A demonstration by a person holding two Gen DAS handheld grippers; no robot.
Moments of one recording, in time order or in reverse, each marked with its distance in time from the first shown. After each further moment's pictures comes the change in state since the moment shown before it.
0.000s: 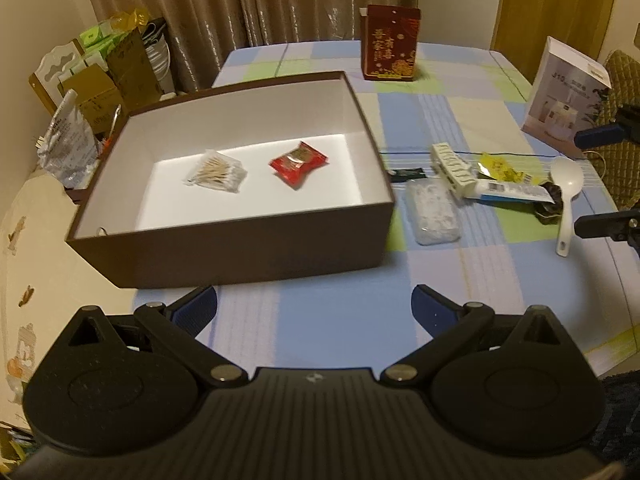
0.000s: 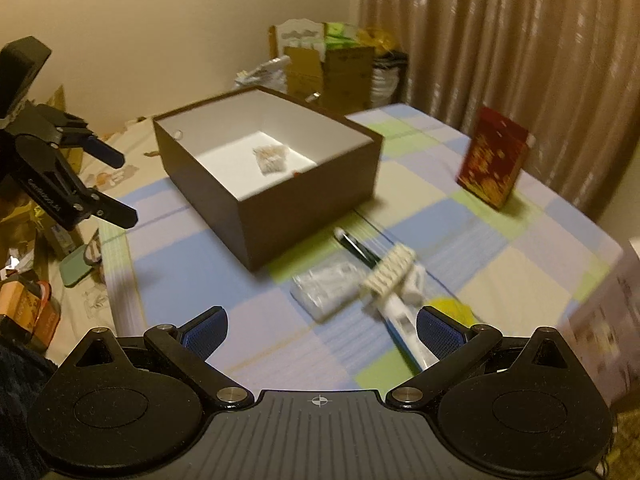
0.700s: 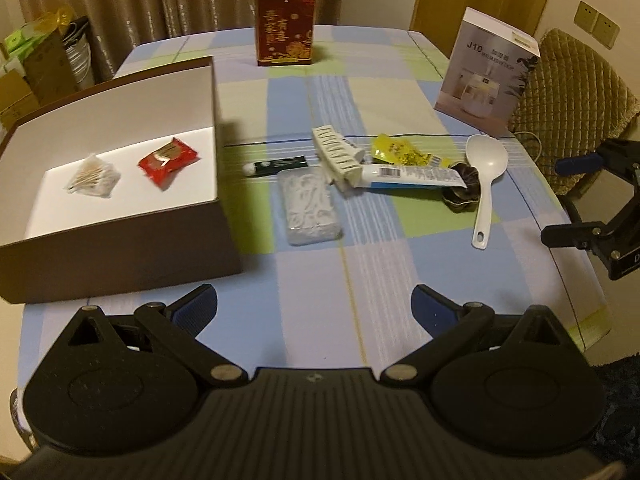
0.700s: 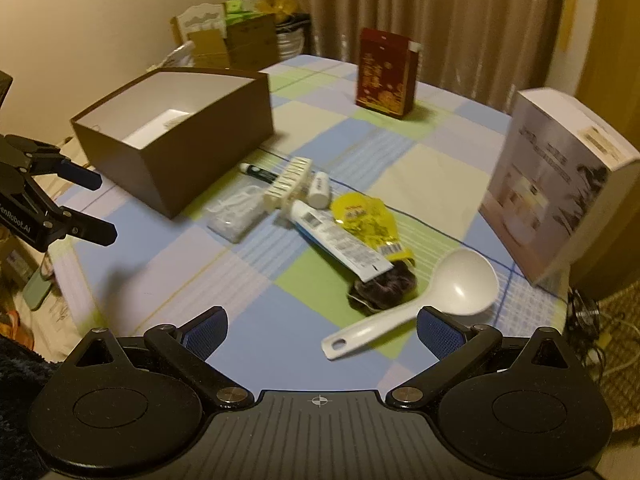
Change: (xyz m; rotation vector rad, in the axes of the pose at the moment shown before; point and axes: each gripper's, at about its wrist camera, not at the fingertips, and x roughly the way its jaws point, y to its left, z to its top) left arm 0.041 -0.087 0.009 0.065 0.022 -0.201; right arm -0.032 -0.049 -0.065 0.251 0.078 -0.148
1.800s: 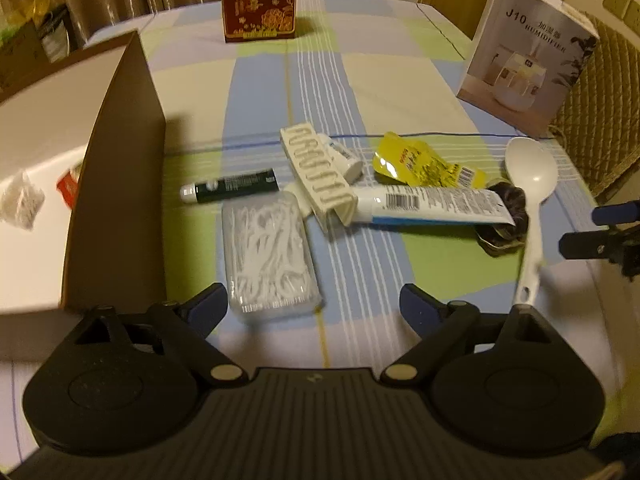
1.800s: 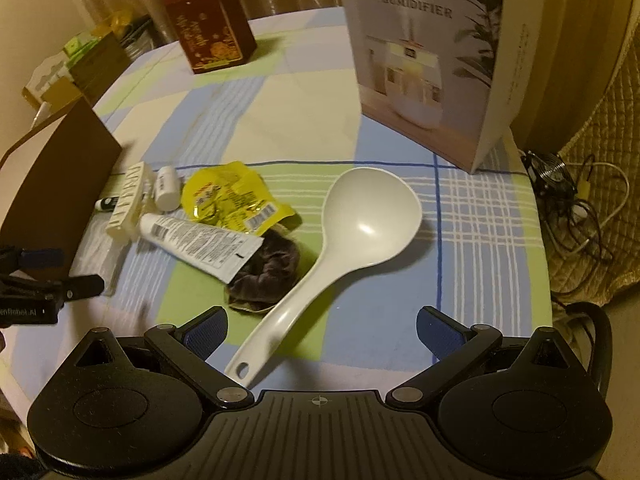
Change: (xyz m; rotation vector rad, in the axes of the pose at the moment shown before) left arm 0.127 -0.021 0.054 0.012 0.050 0.020; right arm 0.069 -0.092 -0.005 0.472 0.118 -0.135
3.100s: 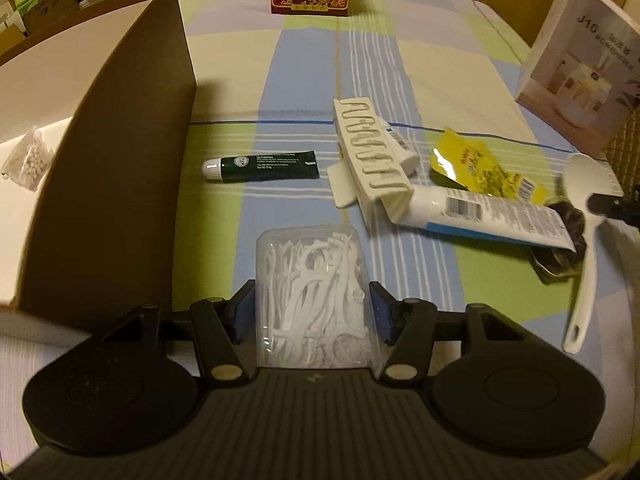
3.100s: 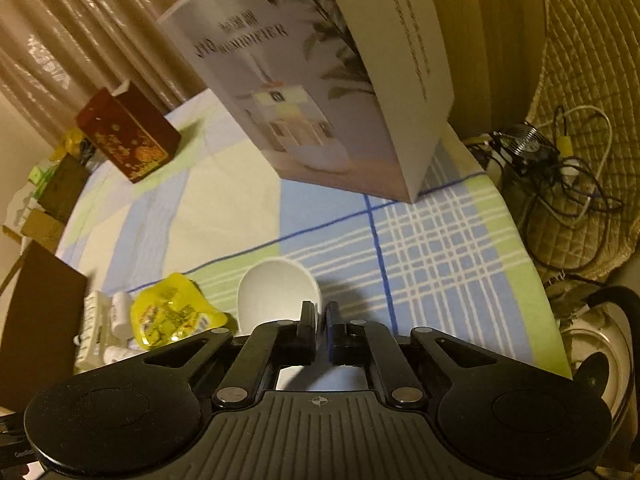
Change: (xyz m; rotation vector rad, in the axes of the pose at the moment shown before) left arm 0.023 0.010 -0.003 -0.126 0.039 0.054; right arm 0.020 -0.064 0.023 0.311 -0.181 0.067
